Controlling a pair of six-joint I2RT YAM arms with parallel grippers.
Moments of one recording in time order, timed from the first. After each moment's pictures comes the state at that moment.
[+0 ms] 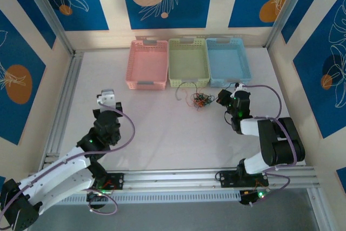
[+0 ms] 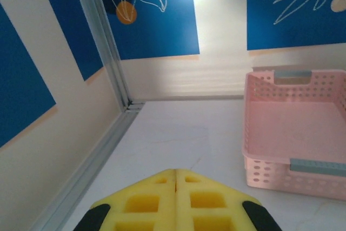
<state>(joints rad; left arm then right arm) -0.75 0.73 0.46 0.15 -1.04 0.03 0.09 1.48 0.40 0.69 -0.10 0.66</state>
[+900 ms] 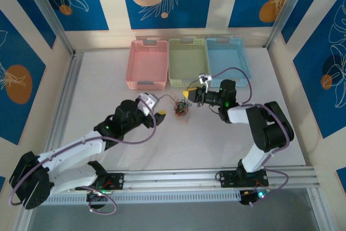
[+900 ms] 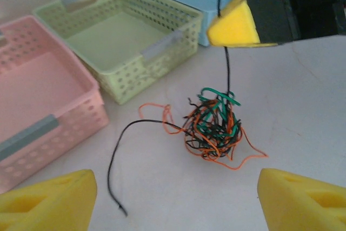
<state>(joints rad) -0.78 1.07 0.60 0.07 -0.02 0.06 0.28 1.67 0.63 0.93 -1.00 0.55</state>
